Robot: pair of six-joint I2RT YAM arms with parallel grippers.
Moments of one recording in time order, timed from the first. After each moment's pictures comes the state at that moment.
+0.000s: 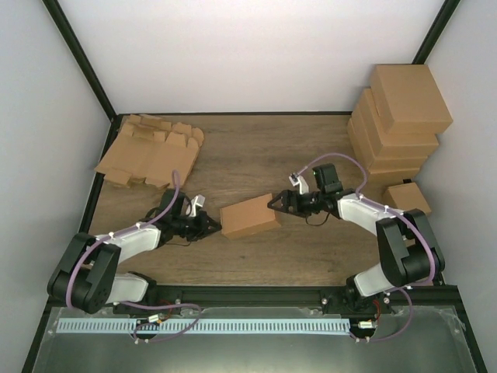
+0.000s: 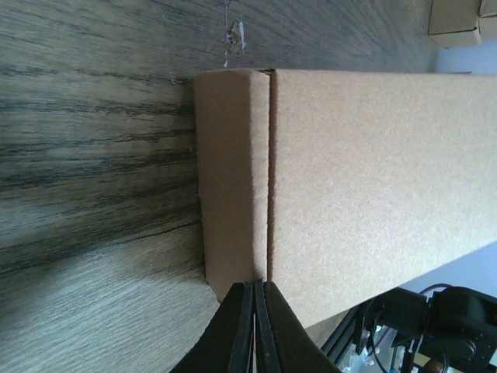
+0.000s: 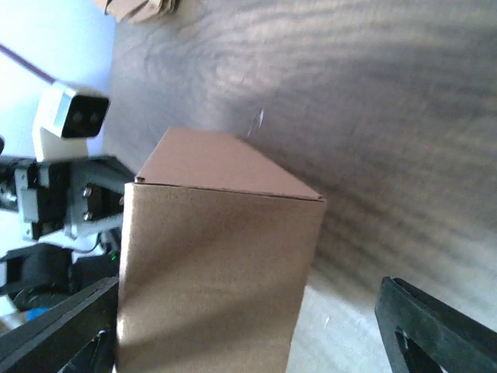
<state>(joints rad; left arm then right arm) -0.37 1.32 0.40 0.05 0.71 -0.79 0.31 1.48 0.73 -0.16 -0.81 0.40</state>
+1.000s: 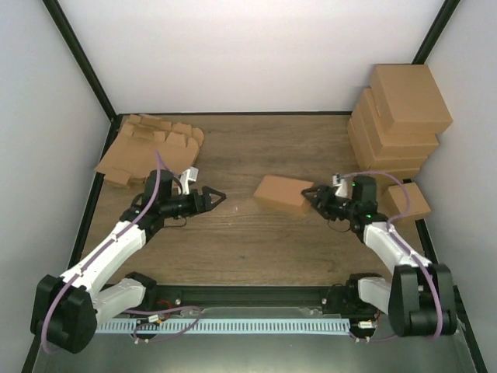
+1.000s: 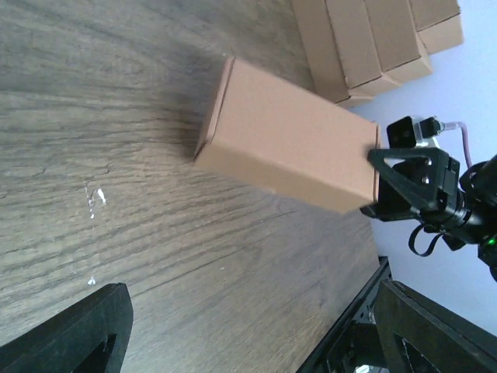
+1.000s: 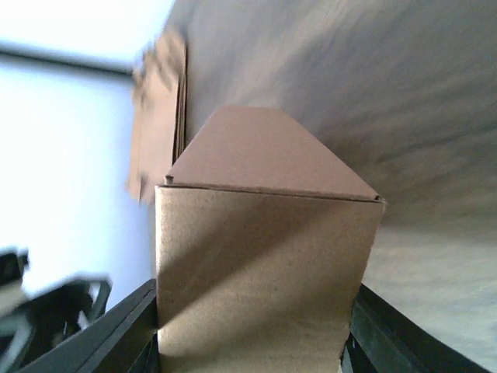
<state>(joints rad) -0.37 1.06 0.62 -0.18 0.62 -0.70 0.08 1.15 0.47 0.01 -0.80 0.79</state>
